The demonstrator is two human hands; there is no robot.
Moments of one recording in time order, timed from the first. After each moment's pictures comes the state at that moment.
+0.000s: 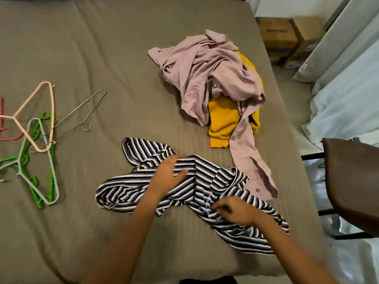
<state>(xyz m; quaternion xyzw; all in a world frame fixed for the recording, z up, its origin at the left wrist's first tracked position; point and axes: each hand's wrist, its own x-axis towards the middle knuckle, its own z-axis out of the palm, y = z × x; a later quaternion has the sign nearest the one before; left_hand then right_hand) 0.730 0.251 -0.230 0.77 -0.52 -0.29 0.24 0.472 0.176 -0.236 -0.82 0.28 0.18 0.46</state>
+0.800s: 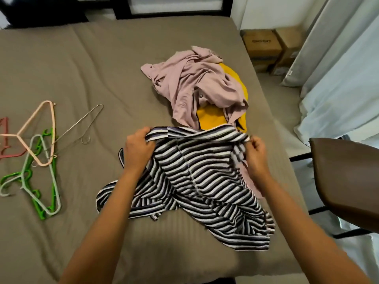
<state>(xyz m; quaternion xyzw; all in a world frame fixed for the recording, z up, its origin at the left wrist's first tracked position) 0.761 0.214 -0.114 0.81 -0.44 -0.06 0.37 0.483 0.078 -0.168 -0.51 0.52 -0.38 0.57</state>
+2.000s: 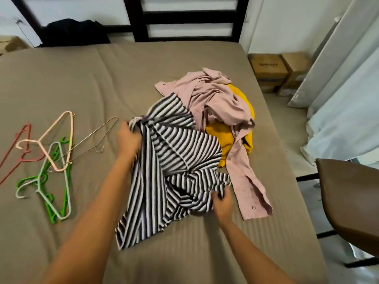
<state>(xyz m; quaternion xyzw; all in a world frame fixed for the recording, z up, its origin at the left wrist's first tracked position) 0.810 0.200 -0.068 0.88 -0.20 -0.16 0.41 0.531 0.193 -0.237 -0.54 0.61 -0.27 0.51</state>
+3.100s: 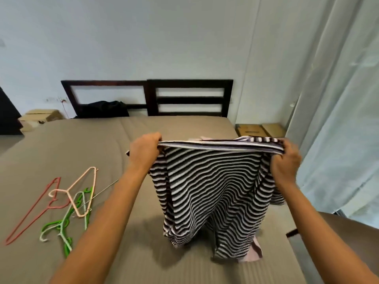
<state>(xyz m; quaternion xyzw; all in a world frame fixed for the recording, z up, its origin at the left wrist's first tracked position) 0.777 0.247 0.145 0.80 -0.54 0.16 0.20 0.450 0.101 0.128 -0.69 0.50 -0.50 0.15</state>
